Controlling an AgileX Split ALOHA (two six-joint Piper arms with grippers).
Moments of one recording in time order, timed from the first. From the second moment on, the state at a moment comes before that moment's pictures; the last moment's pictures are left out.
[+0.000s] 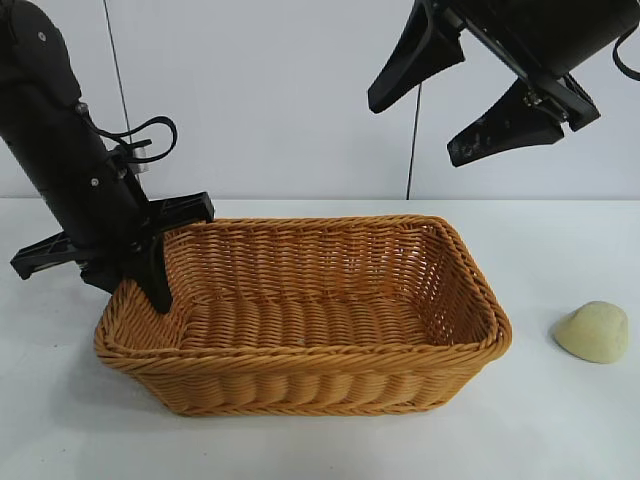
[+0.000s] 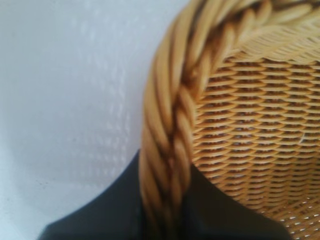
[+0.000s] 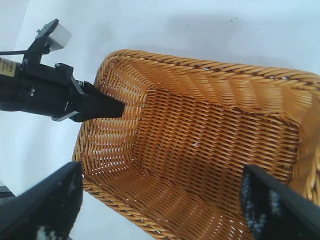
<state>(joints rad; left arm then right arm) -0.29 2.03 -1.26 -0.40 0.72 -0.10 0.23 1.57 -1.11 0.80 0.76 -0.35</state>
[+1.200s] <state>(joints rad) -0.25 1.97 -1.67 -0.13 1.10 -0.15 0.23 1.57 -1.11 0.80 0.76 -0.34</state>
